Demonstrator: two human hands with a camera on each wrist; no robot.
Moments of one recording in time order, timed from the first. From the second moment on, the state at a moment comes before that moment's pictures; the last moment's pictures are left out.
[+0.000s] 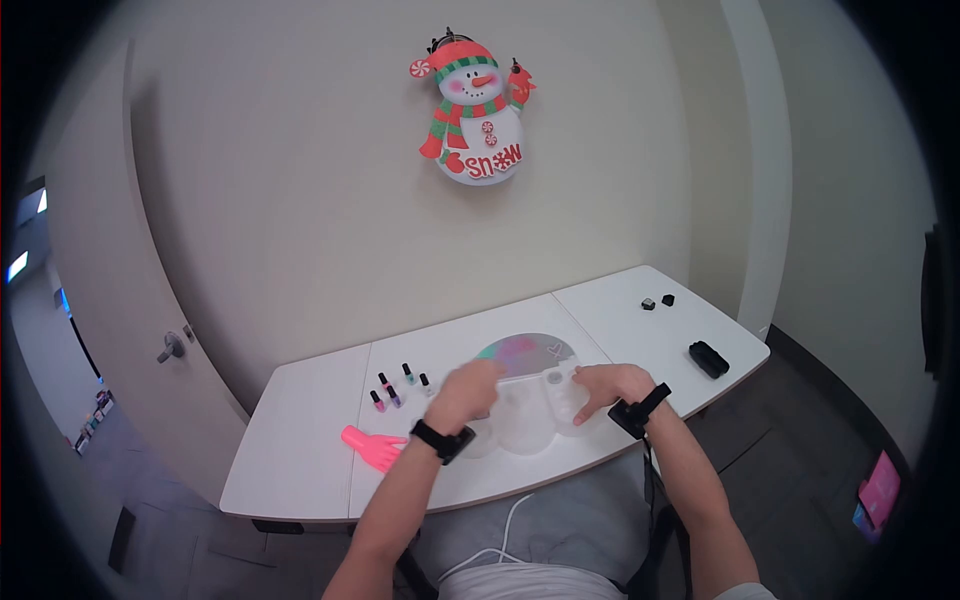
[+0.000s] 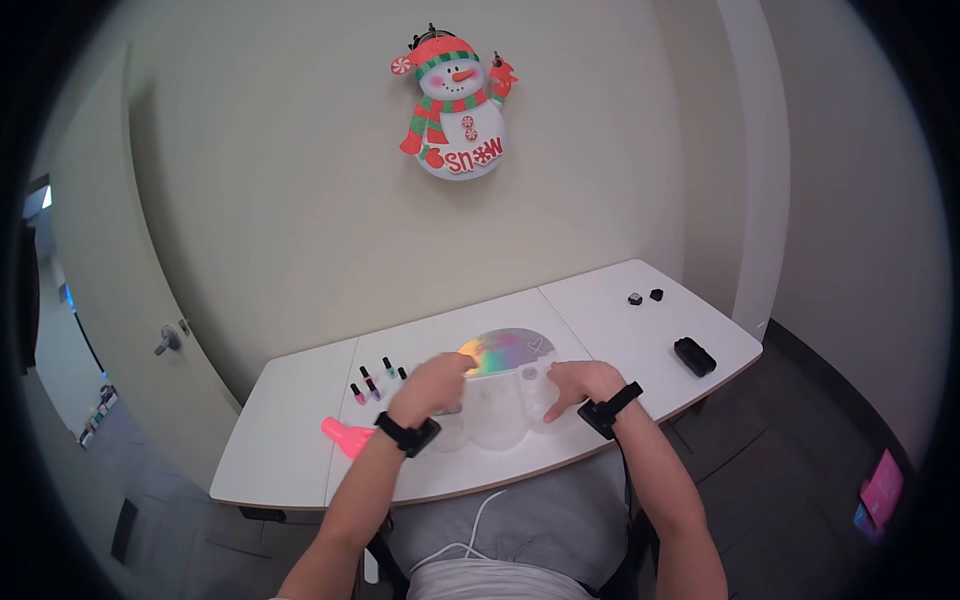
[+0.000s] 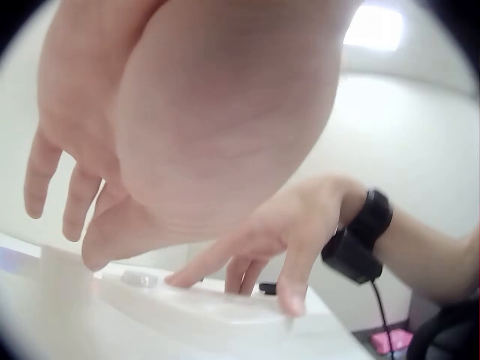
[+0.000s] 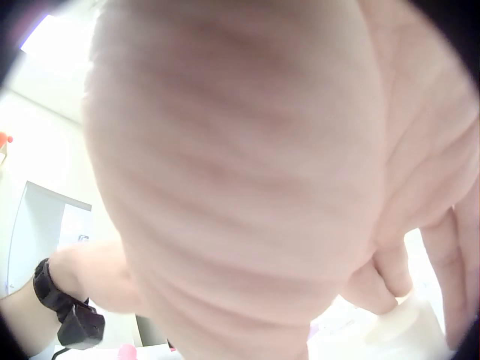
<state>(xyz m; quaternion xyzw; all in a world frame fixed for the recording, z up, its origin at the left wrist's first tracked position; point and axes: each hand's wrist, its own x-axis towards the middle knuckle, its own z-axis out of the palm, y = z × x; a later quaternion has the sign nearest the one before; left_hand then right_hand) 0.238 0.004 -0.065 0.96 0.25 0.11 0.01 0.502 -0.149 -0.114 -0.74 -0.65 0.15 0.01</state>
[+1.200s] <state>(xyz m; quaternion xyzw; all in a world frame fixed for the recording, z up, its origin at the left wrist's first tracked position) 0.158 0.082 -0.081 0.90 0.41 0.15 0.01 0.505 -0.144 -0.119 -0.74 -0.66 0.13 0.04</state>
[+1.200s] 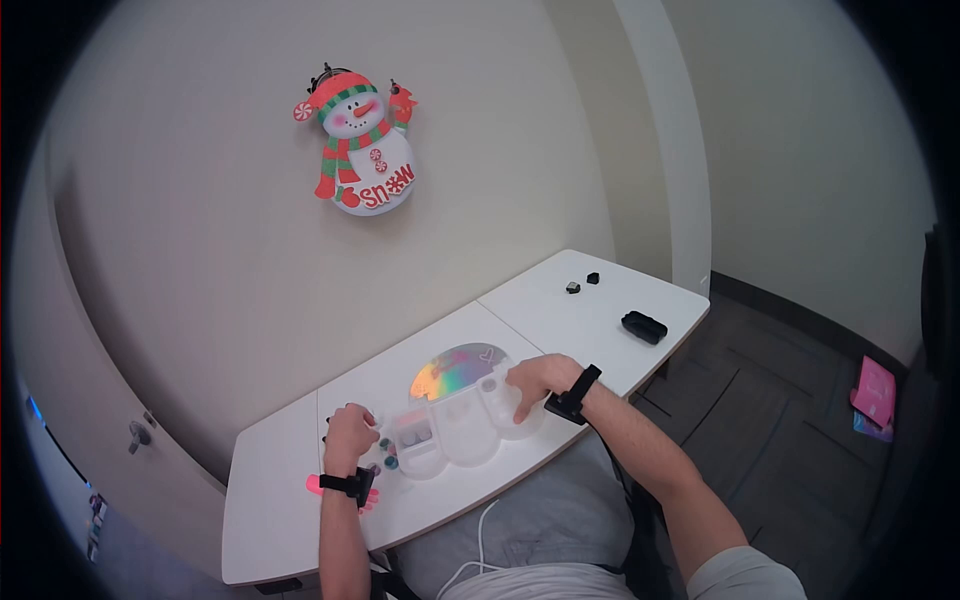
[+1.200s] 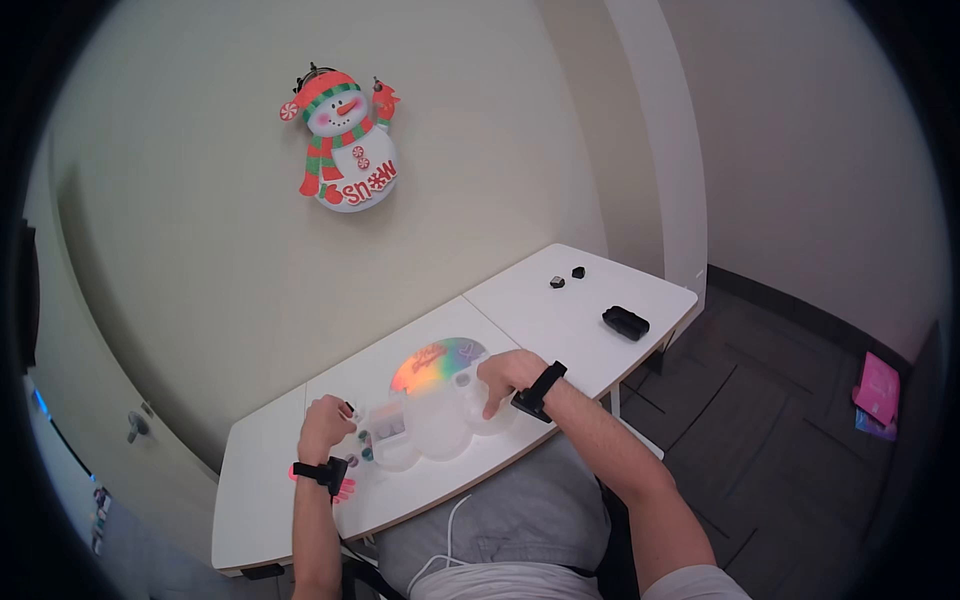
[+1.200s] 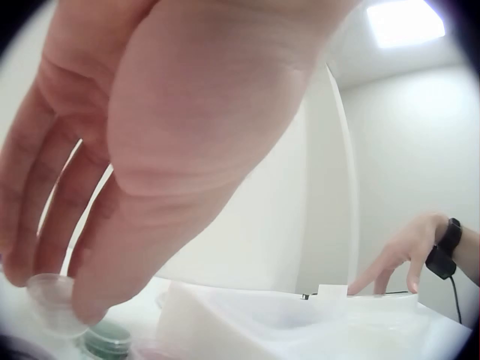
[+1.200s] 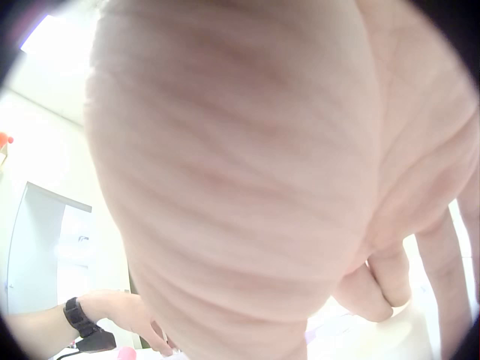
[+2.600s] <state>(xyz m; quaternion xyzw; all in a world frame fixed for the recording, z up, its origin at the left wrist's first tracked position) 0.232 -0.017 -0.060 0.97 0.16 0.11 0.17 0.482 -0.153 -0.103 -0.78 -0.62 0.13 -0.02</state>
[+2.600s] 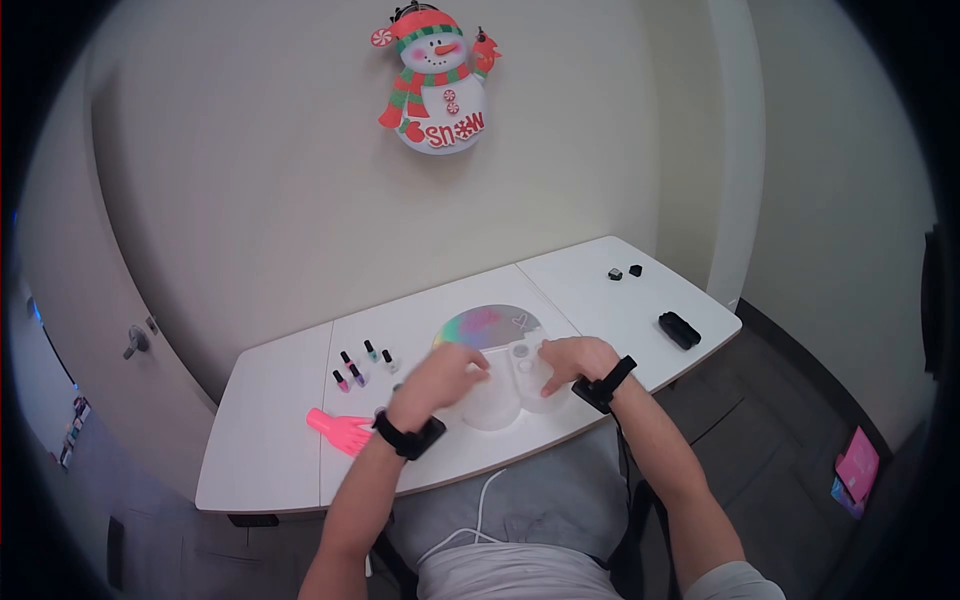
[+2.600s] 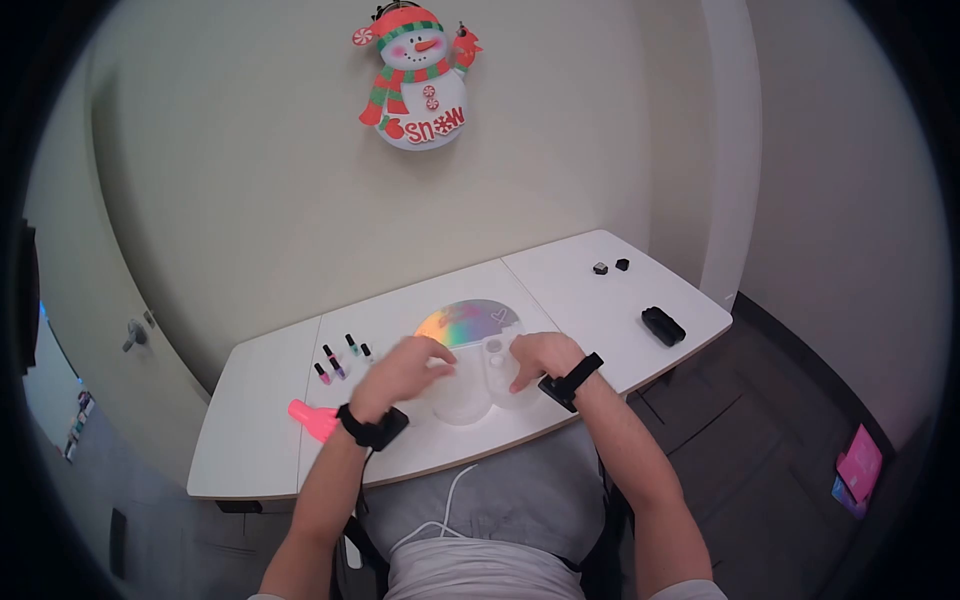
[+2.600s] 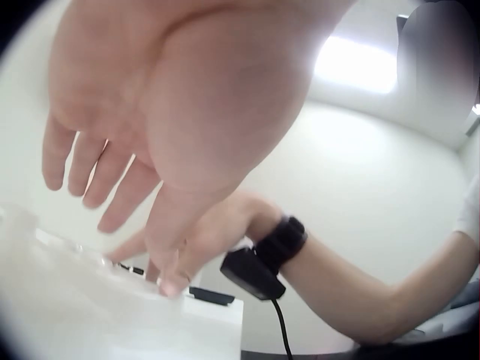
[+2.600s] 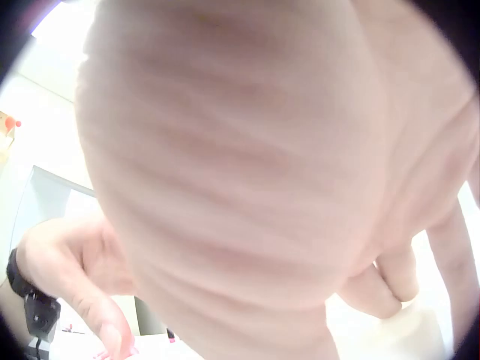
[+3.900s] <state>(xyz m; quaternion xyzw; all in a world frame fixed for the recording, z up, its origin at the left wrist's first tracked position) 0.273 -0.053 -0.102 0.97 0.13 0.17 0.14 0.487 -0.138 -0.129 -0.74 -0.67 0.06 0.05</state>
